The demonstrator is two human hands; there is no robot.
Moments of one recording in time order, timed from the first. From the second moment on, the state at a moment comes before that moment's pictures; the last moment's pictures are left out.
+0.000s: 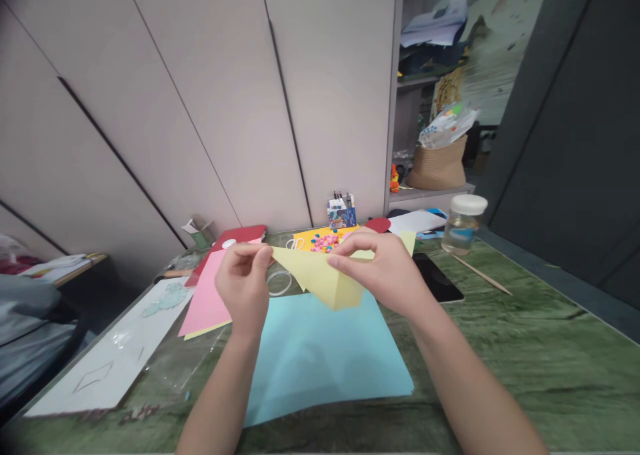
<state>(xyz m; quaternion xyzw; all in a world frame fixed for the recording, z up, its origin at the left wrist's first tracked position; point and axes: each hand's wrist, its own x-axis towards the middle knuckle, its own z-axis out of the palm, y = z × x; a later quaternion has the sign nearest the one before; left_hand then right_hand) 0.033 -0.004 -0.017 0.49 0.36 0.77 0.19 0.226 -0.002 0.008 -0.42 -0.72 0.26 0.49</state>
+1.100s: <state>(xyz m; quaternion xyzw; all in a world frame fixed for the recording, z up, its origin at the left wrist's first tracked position) 0.030 -0.012 -0.008 0.52 0.43 0.71 0.19 0.230 -0.001 0.006 -0.42 -0.71 0.26 0.49</state>
